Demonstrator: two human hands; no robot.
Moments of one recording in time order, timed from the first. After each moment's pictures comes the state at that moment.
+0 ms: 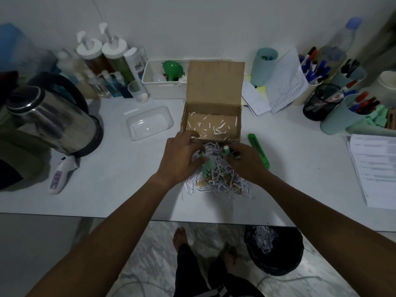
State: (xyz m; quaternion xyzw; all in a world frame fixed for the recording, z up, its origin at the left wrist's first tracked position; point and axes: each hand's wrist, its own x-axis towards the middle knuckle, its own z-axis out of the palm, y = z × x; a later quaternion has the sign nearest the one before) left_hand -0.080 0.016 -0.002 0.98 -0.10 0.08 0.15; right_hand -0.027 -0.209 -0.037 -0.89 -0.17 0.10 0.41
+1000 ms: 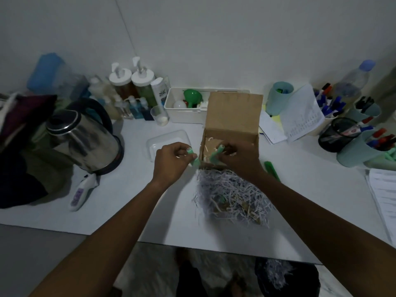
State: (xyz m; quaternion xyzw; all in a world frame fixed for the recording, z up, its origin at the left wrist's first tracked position) left_hand -0.059 0.085 0.030 0.86 0.17 0.12 0.46; right_hand 0.015 -0.127 0.024 -0.84 -0.22 0.01 0.49
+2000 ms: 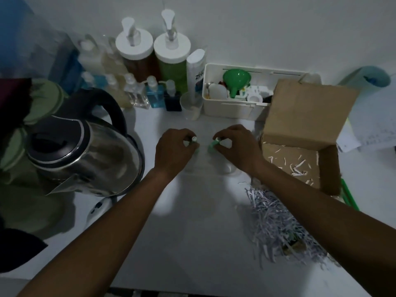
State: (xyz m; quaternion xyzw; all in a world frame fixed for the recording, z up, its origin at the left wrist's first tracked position) left_hand 0.039 0.272 -0.060 0.92 0.12 0.05 0.38; right_hand 0.109 0.069 -0.057 -0.92 -0.27 0.03 0.28
